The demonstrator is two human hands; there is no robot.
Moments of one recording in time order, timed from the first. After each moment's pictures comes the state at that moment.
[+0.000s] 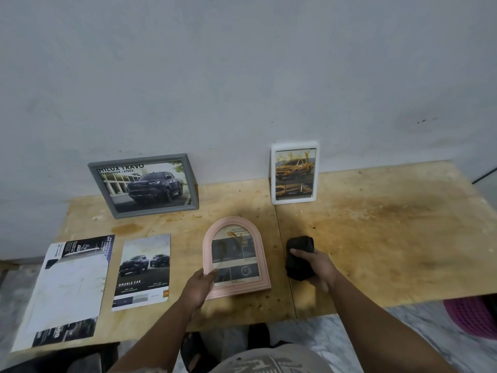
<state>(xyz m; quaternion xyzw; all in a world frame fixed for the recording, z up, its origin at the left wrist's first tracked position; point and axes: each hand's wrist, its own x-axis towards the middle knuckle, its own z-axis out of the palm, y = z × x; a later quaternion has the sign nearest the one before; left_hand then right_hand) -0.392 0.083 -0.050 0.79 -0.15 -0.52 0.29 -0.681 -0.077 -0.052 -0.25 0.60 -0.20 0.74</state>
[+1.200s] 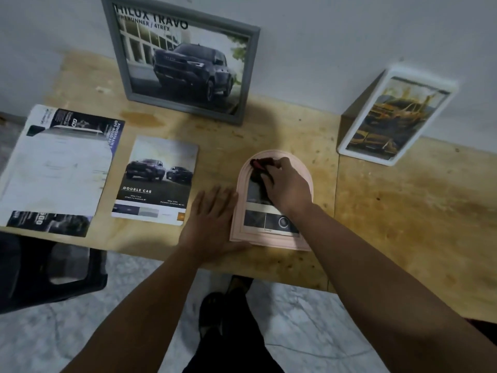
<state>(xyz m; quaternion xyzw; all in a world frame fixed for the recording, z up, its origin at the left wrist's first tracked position) -0.338 0.120 -0.161 0.76 -0.63 -0.17 0.00 -0.464 -0.084 -0.123 -0.89 0.40 0.03 0.20</state>
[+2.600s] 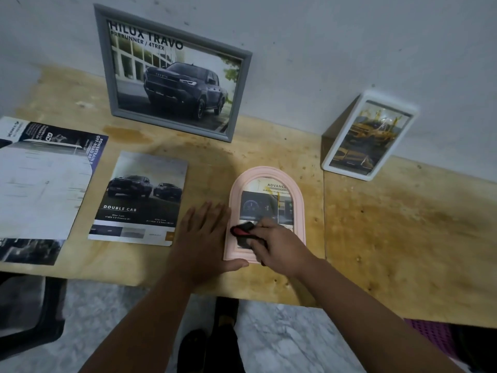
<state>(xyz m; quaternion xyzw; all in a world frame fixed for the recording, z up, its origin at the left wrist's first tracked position) -0.337 0.125 -0.162 0.76 -0.63 -0.12 0.08 -0.514 -0.011 -0.104 -0.91 0.26 0.06 0.31</state>
